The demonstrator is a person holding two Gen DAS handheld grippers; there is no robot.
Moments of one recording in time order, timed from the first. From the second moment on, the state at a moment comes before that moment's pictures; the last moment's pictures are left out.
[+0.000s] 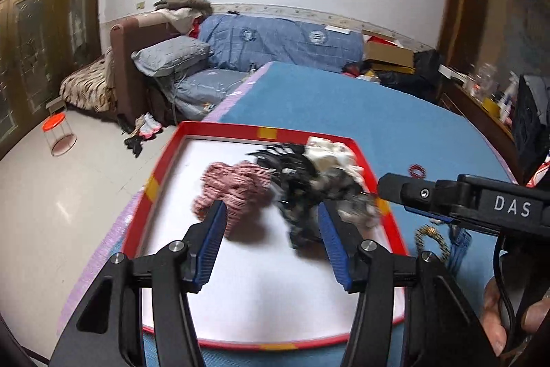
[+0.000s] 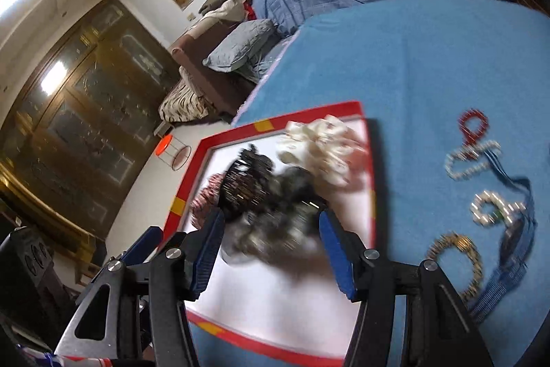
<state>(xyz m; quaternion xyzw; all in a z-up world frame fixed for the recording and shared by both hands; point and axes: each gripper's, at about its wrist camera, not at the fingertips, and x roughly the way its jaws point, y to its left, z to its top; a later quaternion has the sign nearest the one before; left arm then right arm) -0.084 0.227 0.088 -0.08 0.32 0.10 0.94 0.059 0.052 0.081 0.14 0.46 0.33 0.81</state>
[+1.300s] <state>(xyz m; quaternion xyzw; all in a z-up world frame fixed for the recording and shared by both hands) -0.002 0.019 0.047 0.01 0.42 -0.12 0.90 0.122 -0.186 0.049 0.18 0.46 0.09 0.86</state>
